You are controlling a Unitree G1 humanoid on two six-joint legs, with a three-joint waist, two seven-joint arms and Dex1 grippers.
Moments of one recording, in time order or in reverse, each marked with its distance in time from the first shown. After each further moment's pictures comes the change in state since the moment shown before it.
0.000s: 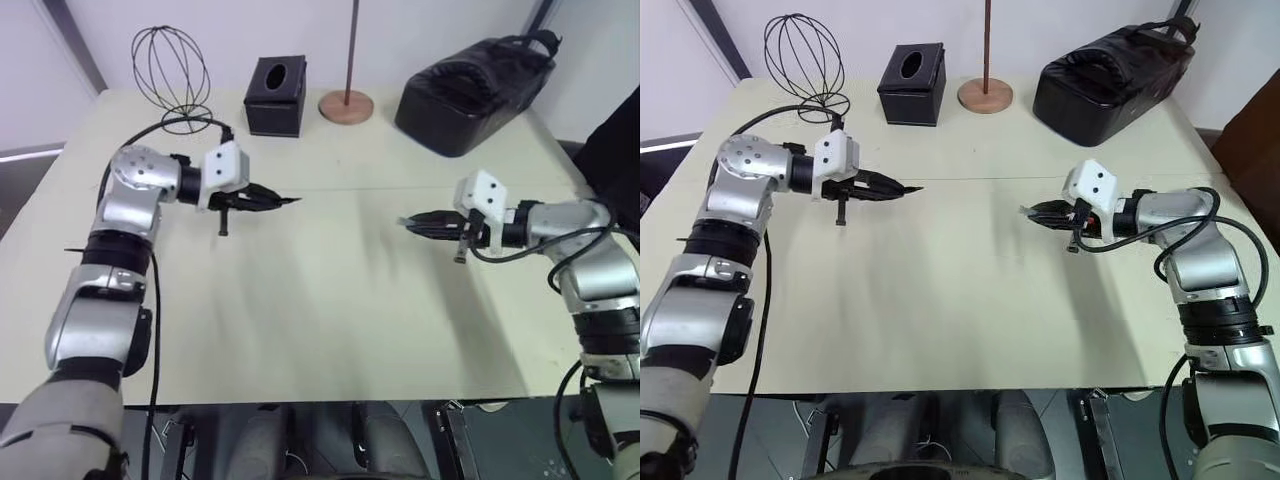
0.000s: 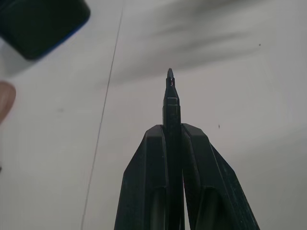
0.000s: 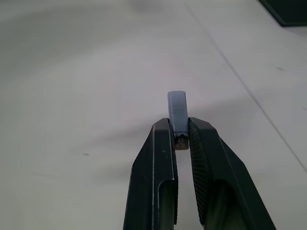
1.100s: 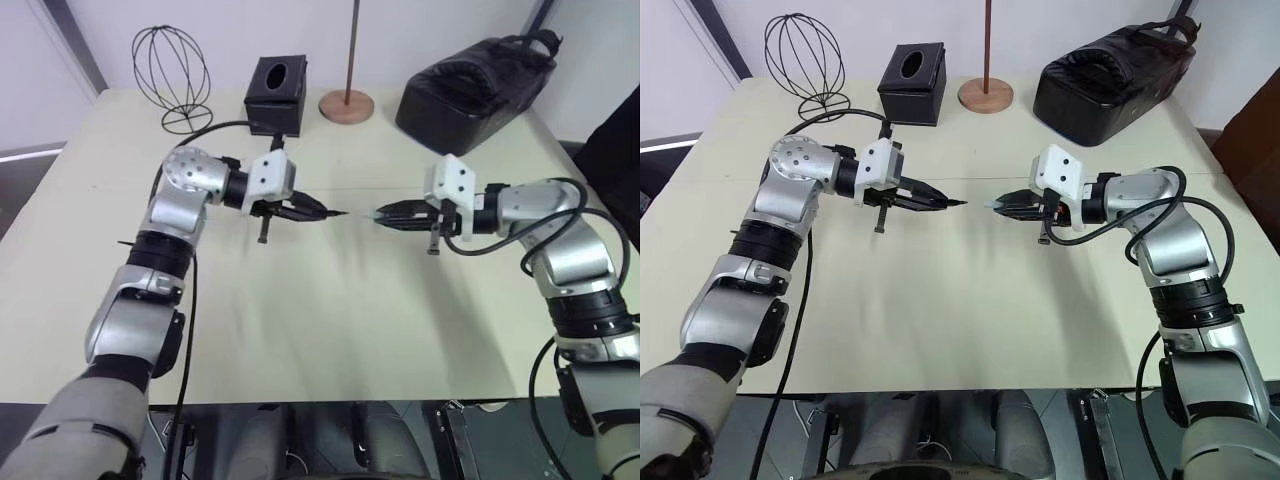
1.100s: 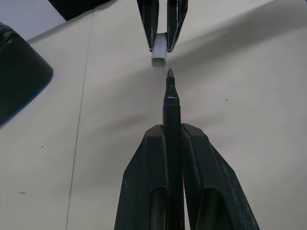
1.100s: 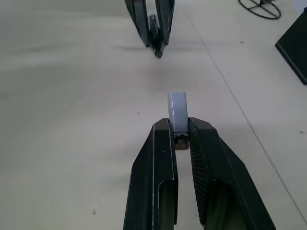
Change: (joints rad) left arm 0.015 -0.138 -0.046 -0.119 -0.026 0.054 -0.026; right arm -0.115 0.089 0.068 0.006 -0.002 -0.012 -0.008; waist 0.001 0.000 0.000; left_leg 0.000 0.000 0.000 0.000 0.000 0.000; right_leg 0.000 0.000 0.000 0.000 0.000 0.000
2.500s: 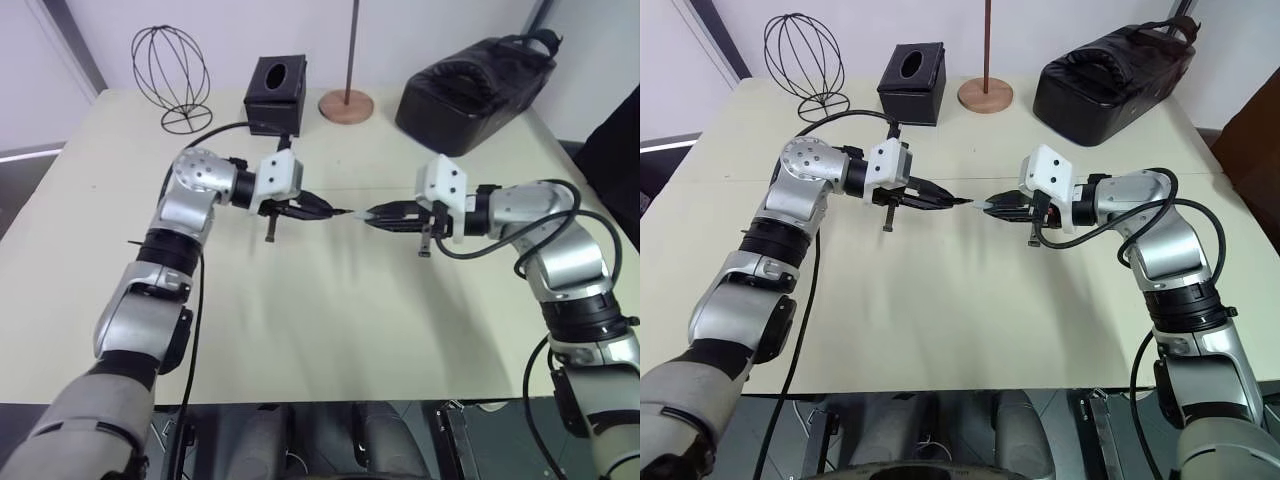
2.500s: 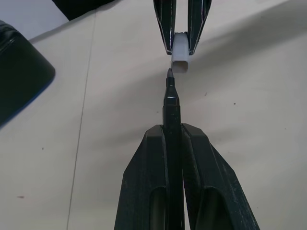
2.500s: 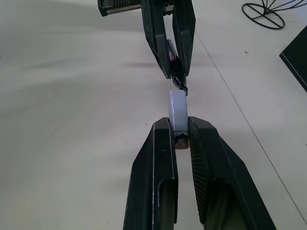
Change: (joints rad) left arm -0.029 -0.026 -0.002 0.067 0.021 -0.031 0.024; right arm 0.010 0.018 0.008 -0.072 0.014 0.050 -0.035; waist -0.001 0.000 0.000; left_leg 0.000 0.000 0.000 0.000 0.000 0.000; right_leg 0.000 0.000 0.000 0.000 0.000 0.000
